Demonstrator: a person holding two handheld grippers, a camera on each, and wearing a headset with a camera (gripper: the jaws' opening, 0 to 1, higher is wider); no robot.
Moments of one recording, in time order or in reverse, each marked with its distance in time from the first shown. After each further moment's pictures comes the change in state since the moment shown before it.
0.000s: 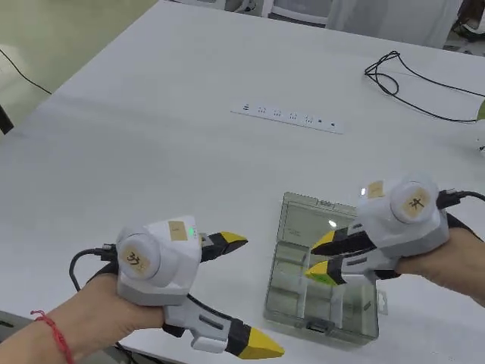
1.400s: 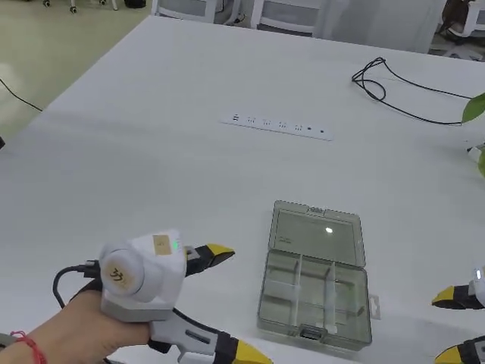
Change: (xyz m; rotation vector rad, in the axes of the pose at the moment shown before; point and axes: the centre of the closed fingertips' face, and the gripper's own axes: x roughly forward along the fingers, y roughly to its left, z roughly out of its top) left arm -0.003 -0.001 -0.004 -0.005 0.027 0.007; right arm -0.075 -0.008 -0.195 -0.031 0.330 -0.064
